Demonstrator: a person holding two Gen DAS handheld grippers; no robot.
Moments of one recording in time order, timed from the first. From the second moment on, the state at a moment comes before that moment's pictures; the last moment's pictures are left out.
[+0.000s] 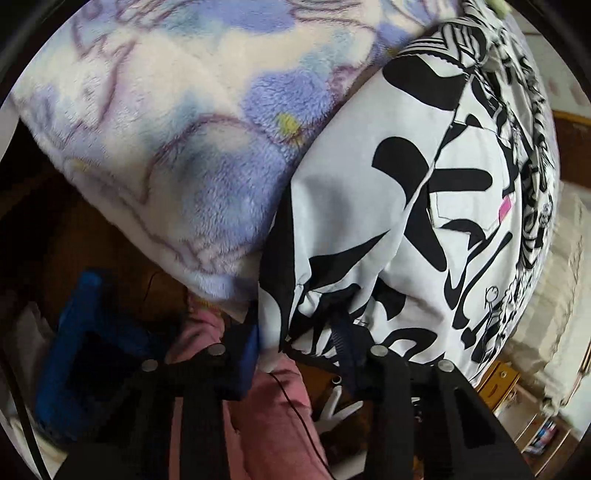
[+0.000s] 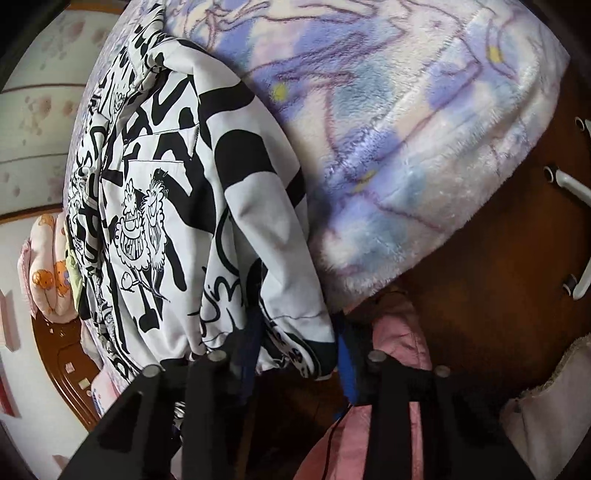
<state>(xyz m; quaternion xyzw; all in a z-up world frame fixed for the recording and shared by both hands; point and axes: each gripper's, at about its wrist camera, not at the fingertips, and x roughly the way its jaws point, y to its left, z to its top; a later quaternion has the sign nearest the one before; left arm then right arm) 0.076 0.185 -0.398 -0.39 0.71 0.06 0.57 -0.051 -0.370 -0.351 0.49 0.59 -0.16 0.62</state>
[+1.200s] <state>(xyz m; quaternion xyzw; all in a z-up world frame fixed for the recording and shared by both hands) 0.231 0.147 -0.175 -0.52 0.58 -0.12 0.61 0.133 -0.353 -0.129 0.59 0.40 0.07 0.70</state>
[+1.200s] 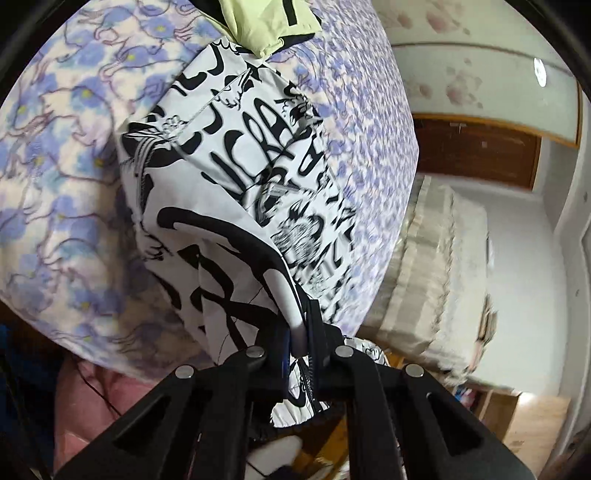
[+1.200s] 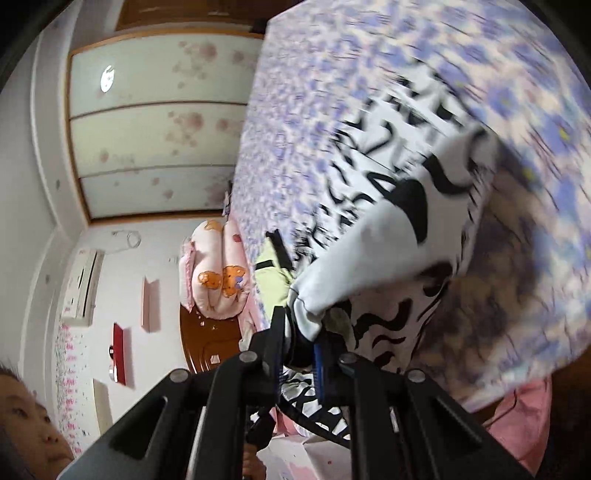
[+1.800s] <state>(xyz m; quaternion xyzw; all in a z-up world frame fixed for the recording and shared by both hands) 0.438 0.175 -0.198 -0.57 0.48 -0.05 0.67 0.367 -0.419 -0.150 0.55 0.41 0.11 0.72</state>
